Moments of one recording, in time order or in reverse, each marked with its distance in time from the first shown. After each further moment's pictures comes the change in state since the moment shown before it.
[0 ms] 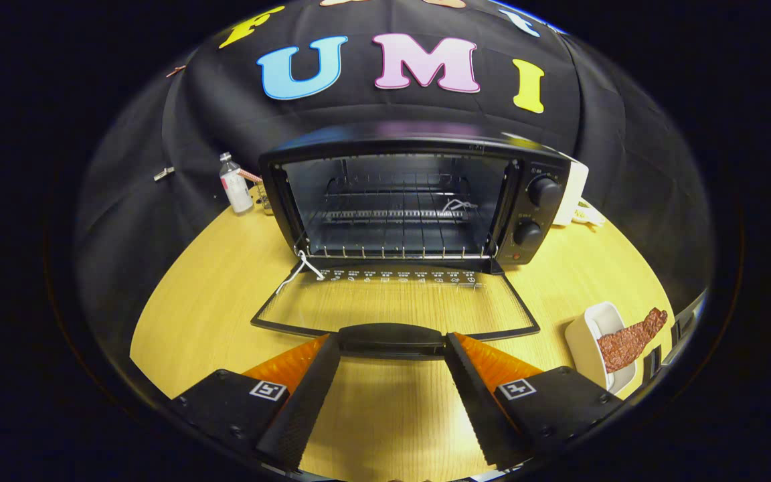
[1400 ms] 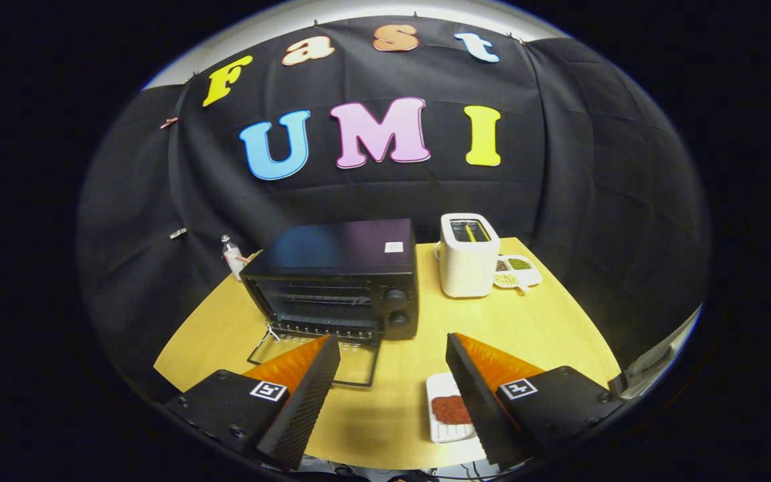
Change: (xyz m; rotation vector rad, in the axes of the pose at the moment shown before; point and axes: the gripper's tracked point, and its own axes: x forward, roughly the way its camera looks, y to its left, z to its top) arm -0.142 -0.199 0.123 0.056 -0.237 0.044
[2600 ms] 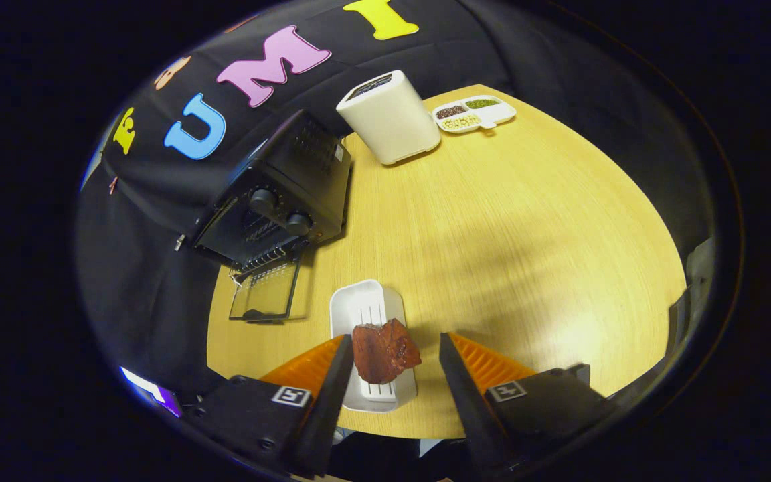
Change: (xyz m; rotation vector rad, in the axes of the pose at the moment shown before) arm 0.053 -0.120 -0.158 0.391 0.516 0.176
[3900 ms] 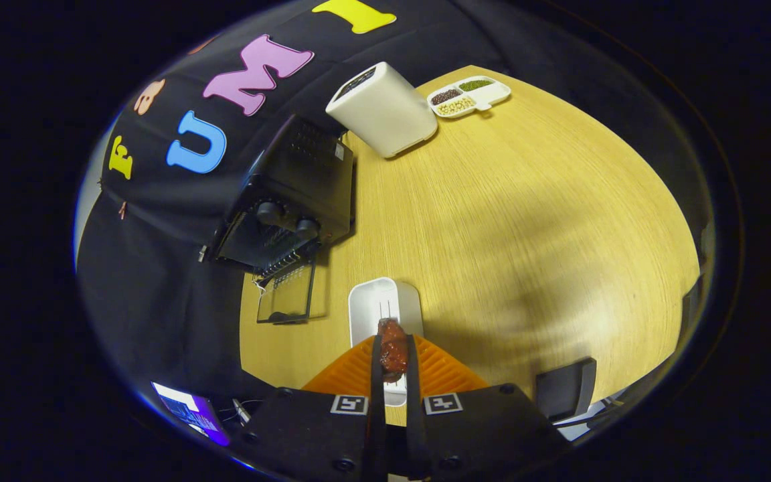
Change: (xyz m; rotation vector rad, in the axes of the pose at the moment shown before) arm -0.025 -0.006 0.017 0.088 0.057 0.100
